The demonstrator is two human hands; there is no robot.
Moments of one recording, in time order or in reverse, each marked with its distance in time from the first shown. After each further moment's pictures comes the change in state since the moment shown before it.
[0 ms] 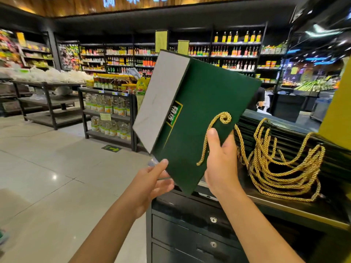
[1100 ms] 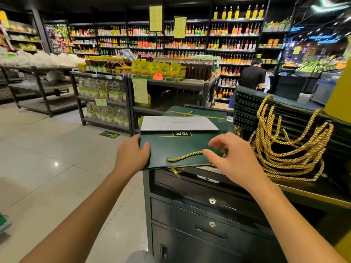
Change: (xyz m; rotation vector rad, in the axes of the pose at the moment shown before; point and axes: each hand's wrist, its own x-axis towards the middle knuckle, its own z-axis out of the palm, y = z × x) left_hand 0.070 -0.007 -0.038 1.025 0.411 0.356; right_hand 0.010 0.024 -0.090 -1.084 -0.390 -0.259
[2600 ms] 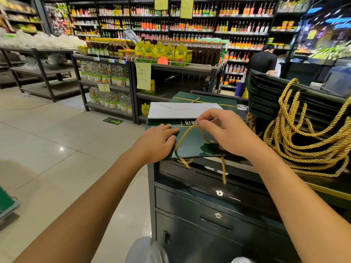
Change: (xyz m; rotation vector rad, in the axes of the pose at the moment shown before) left_hand 0.011 0.021 0.013 0.311 -0.427 0.389; right_hand 0.053 -0.021 0.012 0.193 -0.271 0.011
